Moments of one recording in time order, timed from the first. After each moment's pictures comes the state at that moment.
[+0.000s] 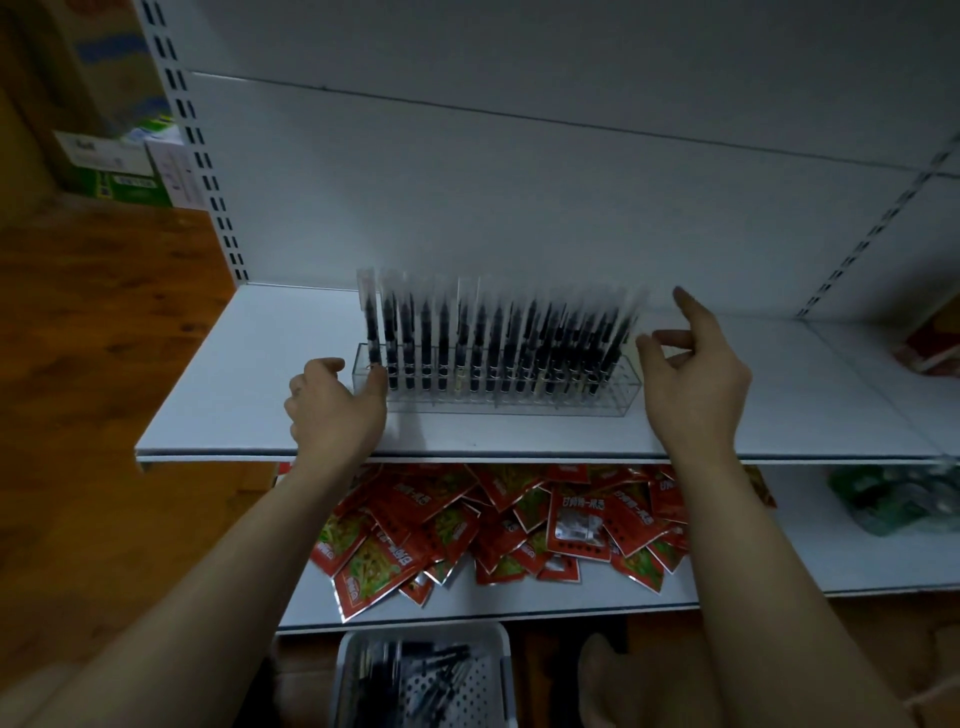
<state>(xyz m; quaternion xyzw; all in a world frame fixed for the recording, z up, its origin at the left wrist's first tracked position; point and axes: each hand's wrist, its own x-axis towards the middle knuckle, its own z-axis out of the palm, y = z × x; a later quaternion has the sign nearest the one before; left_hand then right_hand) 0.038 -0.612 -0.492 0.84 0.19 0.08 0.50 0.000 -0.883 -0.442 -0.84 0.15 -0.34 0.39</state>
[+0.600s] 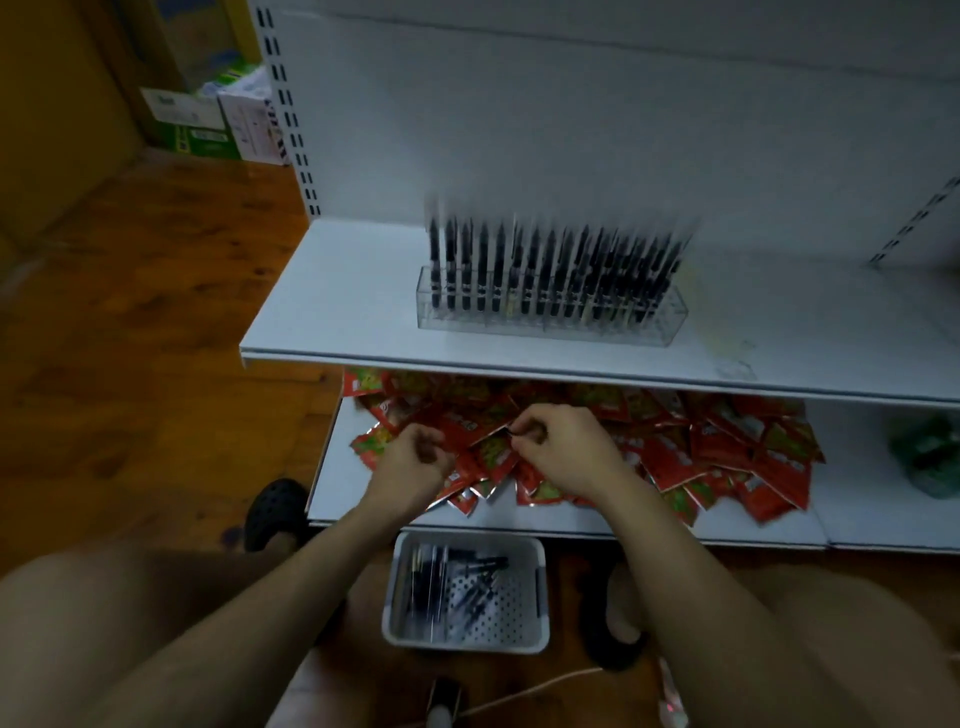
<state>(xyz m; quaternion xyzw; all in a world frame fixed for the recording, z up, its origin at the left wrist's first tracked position) -0.078 -0.599 -0.575 0.83 0.09 -0.11 0.54 -0.064 -0.791 -0.535 -0.95 -0.02 0.11 0.29</state>
